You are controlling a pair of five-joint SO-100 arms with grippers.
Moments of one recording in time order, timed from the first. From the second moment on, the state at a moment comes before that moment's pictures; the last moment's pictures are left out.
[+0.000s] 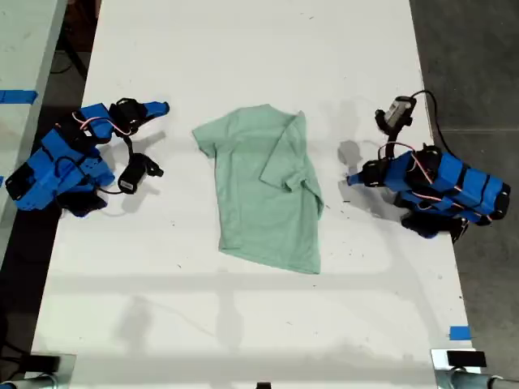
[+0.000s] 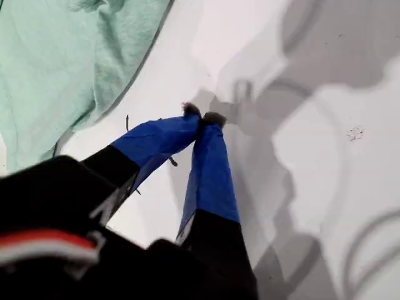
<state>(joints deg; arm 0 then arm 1) -50.2 205.7 186.5 42.9 23.9 26.8 200.3 173.6 79.4 -33.9</state>
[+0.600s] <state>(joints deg) -50.8 205.7 186.5 43.0 23.9 26.7 200.3 173.6 79.5 -32.4</state>
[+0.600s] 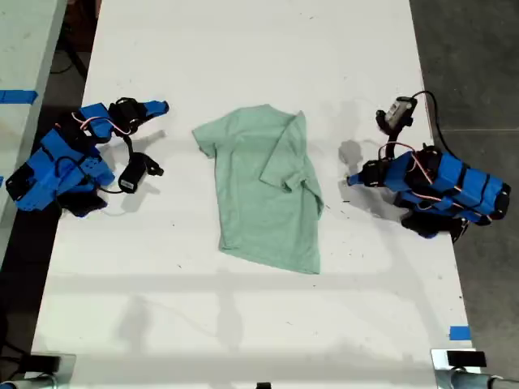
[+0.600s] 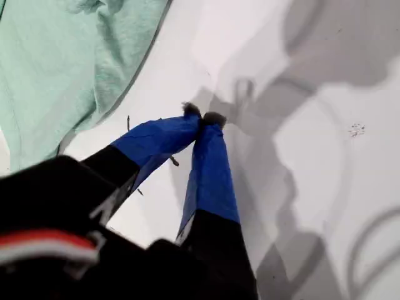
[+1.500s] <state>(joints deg) -51.8 205.7 186.5 43.0 23.9 26.7 200.3 173.7 80.4 -31.8</state>
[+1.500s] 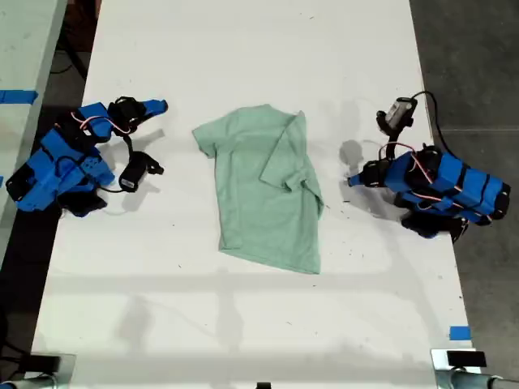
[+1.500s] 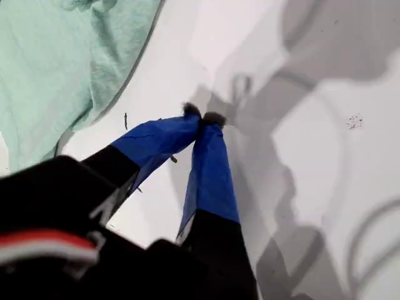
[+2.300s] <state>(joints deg) -51.9 205.7 186.5 43.2 23.9 26.7 200.3 173.7 80.4 -31.7</state>
